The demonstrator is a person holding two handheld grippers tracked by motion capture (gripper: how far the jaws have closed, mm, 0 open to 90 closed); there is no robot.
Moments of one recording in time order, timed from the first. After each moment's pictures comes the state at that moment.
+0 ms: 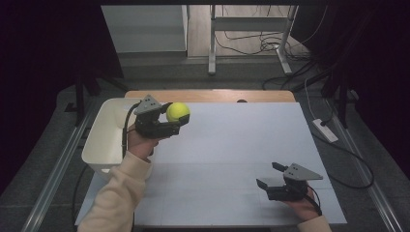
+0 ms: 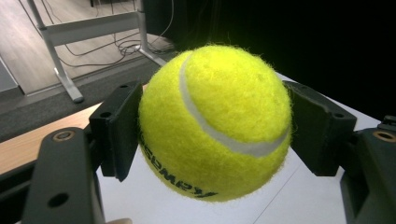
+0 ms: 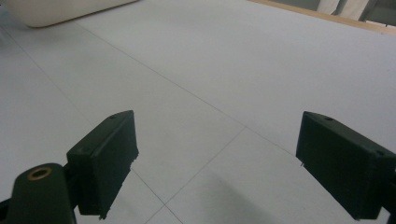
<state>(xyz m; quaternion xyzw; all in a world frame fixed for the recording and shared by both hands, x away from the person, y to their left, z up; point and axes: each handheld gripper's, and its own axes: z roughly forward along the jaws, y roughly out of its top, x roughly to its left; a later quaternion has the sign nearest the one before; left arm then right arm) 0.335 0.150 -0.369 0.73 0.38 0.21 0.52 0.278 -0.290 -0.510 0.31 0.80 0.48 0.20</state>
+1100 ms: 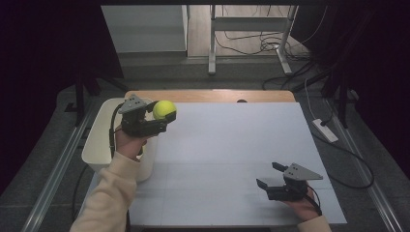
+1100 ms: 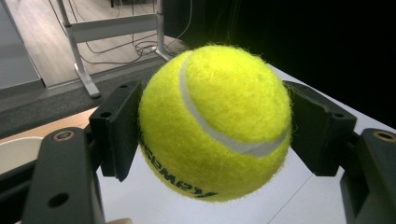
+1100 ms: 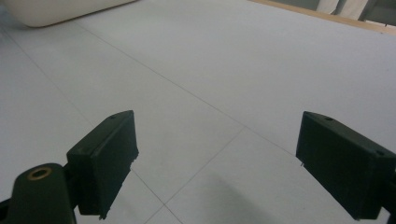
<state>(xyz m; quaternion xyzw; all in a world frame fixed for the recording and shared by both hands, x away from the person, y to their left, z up) 0.333 0.181 -0.371 0.71 0.41 0.22 0.53 0.279 -0.290 -0.510 0.31 0.80 0.48 0.20</state>
